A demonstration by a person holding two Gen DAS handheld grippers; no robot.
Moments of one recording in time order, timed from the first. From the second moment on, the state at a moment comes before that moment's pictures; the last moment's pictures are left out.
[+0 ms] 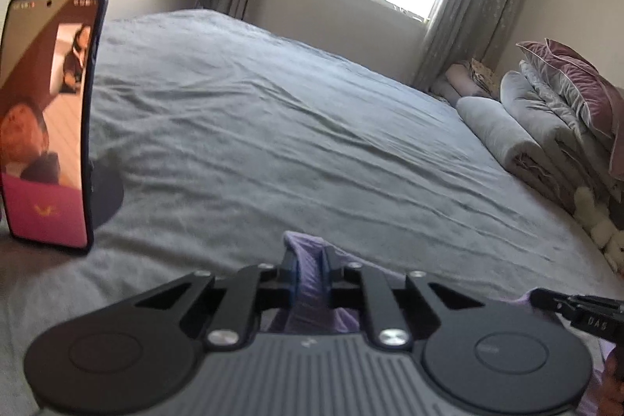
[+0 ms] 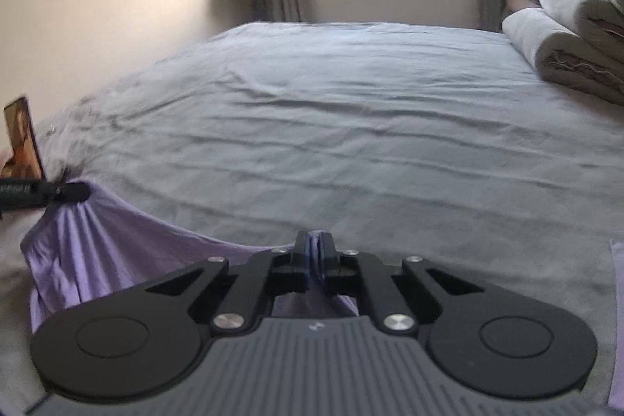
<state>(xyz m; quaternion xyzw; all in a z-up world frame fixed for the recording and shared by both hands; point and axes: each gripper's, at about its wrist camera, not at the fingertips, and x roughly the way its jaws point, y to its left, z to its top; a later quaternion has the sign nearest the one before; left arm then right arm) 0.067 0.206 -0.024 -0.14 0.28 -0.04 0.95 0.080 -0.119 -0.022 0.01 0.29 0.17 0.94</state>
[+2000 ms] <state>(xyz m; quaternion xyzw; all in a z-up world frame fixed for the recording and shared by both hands) -0.013 0.173 -0.024 -0.01 0.38 -0.04 0.93 -0.054 -0.091 -0.007 -0.11 0.31 0.32 0.89</state>
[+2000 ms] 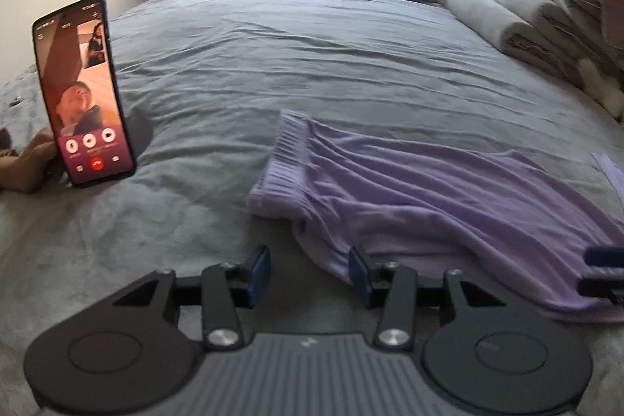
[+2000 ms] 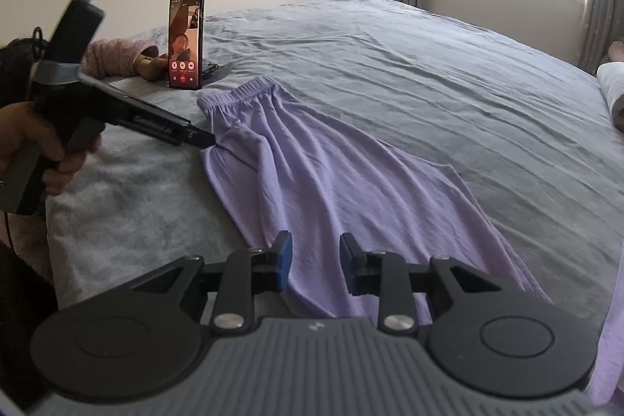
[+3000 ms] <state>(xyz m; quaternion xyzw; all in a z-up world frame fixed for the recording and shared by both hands) 0.005 0.196 -0.016 -0.10 0.31 0.01 0.95 -0.049 -0.078 -0.014 -0.11 0.32 0.32 0.89</state>
